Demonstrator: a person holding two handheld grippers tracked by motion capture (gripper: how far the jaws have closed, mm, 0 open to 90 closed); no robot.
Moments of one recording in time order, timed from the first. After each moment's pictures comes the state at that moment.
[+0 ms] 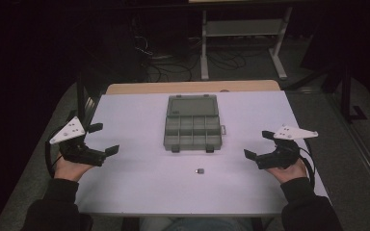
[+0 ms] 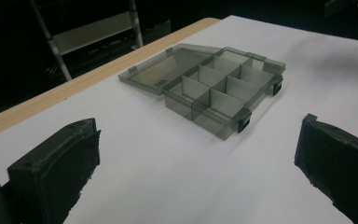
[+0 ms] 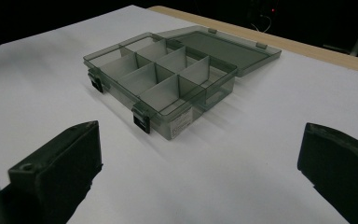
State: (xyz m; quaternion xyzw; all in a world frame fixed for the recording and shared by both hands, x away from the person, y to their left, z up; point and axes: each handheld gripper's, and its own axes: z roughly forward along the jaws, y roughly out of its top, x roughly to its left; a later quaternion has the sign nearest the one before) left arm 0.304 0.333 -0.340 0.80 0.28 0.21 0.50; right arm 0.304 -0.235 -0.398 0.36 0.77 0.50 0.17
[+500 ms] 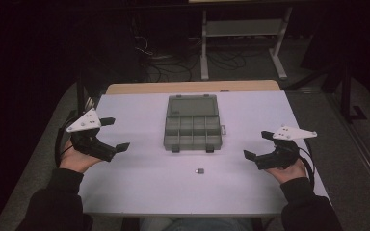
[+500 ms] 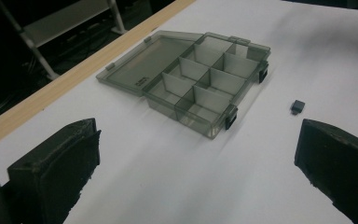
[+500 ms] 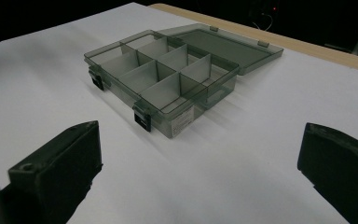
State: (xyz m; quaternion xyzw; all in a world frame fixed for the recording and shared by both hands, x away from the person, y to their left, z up) left arm 0.319 0.297 -0.318 0.84 0.23 0.19 0.45; right arm 0.304 -0.234 -0.398 0.35 0.77 0.50 0.17
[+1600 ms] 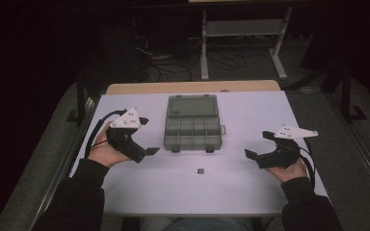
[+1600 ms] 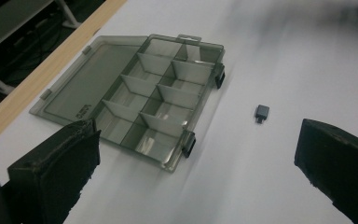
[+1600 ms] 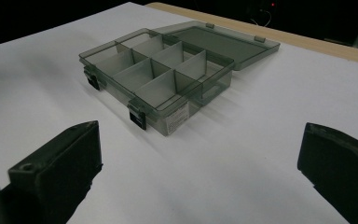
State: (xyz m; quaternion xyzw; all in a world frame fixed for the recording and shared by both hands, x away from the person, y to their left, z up) left arm 0.331 0.216 -0.315 0.89 0.14 0.15 0.40; right arm 0.308 -0.239 -0.402 0.36 0.77 0.50 0.17
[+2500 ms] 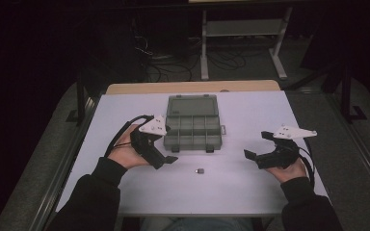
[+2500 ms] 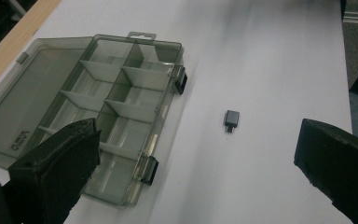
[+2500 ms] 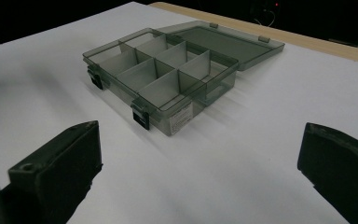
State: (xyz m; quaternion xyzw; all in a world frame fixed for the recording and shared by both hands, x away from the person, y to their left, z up) left arm 0.333 0.161 -0.333 0.92 0.09 0.10 0.37; right arm 0.308 -0.237 -0.403 0.36 0.77 0.50 0.16
